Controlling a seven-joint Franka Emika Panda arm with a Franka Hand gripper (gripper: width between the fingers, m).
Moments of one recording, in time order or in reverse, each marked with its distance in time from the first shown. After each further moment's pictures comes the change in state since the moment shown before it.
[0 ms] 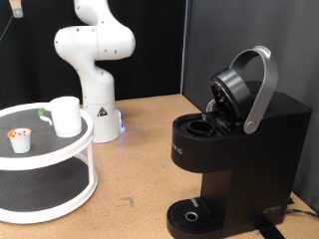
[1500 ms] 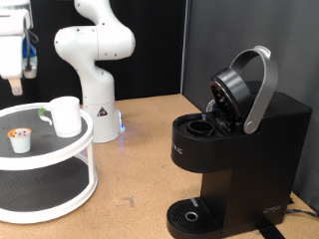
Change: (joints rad) arm 0.014 0.252 -0.055 -0.215 -0.027 0.504 0.081
